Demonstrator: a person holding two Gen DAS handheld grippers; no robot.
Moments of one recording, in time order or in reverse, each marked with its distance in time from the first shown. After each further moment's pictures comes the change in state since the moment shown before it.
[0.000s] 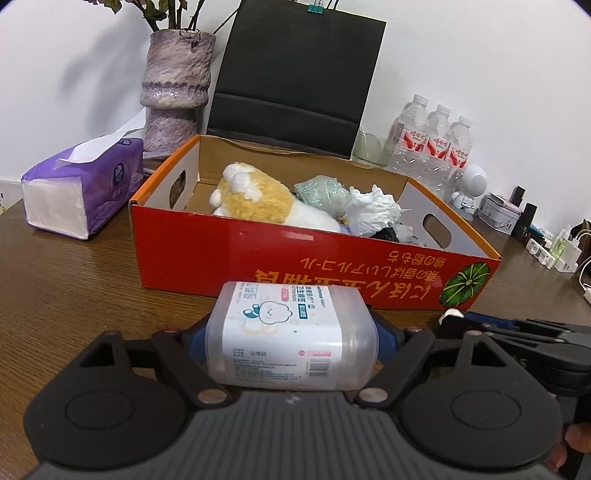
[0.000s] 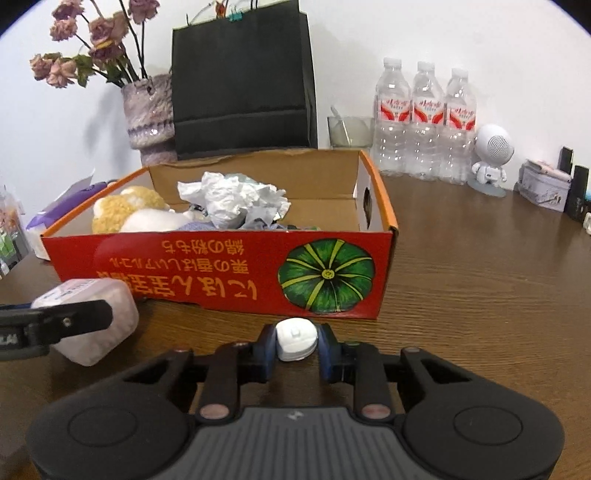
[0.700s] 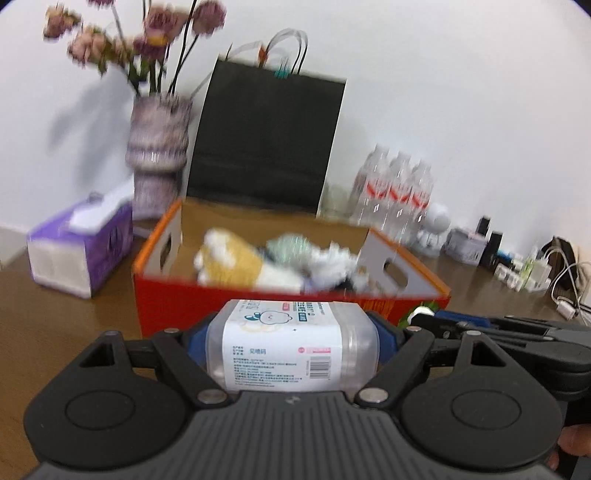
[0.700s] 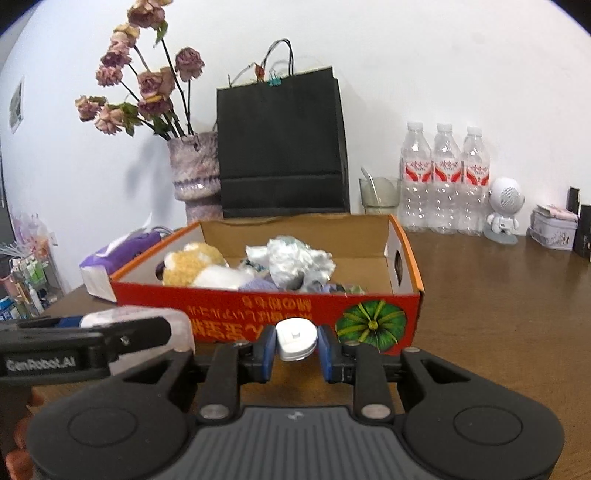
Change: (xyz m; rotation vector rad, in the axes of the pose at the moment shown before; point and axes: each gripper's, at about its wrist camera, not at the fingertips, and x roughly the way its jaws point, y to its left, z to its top) left arm -0.054 -0.011 0.017 0.062 -0.178 -0.068; right arm -0.054 0.024 0.013 -0.016 -0.159 0.085
